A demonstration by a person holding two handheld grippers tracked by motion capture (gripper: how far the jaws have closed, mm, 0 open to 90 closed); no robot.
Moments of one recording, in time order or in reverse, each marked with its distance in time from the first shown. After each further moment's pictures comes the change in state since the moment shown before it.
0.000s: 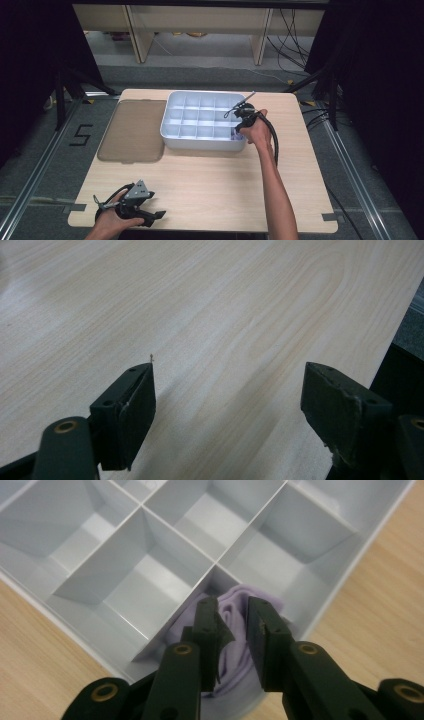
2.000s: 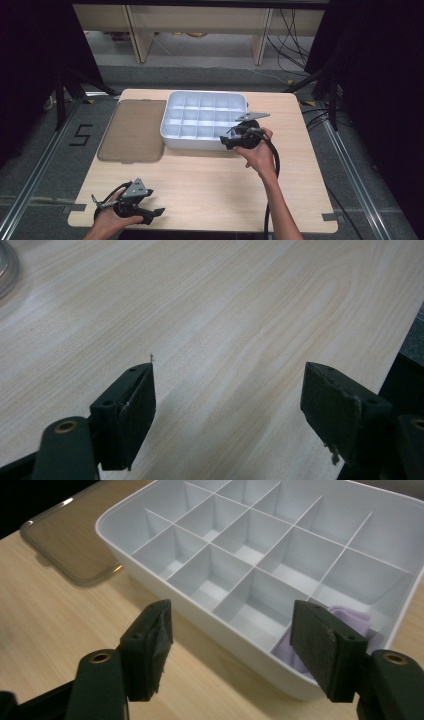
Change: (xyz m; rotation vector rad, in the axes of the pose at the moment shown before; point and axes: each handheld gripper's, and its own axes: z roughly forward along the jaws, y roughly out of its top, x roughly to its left) left arm 0.004 0.001 -0.003 -0.035 0.010 -0.009; right arm 0.061 -0.052 -0.051 -0.378 0.158 0.112
